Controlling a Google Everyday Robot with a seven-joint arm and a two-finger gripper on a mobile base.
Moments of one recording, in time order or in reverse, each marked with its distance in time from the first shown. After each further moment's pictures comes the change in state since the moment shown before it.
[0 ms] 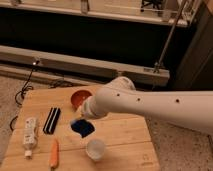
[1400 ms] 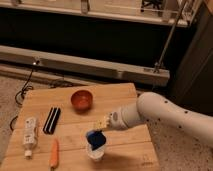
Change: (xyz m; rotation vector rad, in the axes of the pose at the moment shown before) arm 0.045 -0.052 -0.026 -0.234 0.073 0.023
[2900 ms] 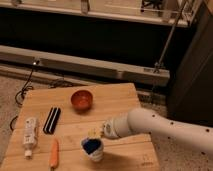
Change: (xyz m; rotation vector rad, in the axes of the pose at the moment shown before) arm 0.017 -0.024 0.055 -0.011 -0.042 -0.129
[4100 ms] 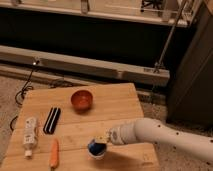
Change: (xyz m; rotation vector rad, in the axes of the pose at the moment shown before) arm 0.016 -0.035 0.003 0.015 -0.057 -0.053
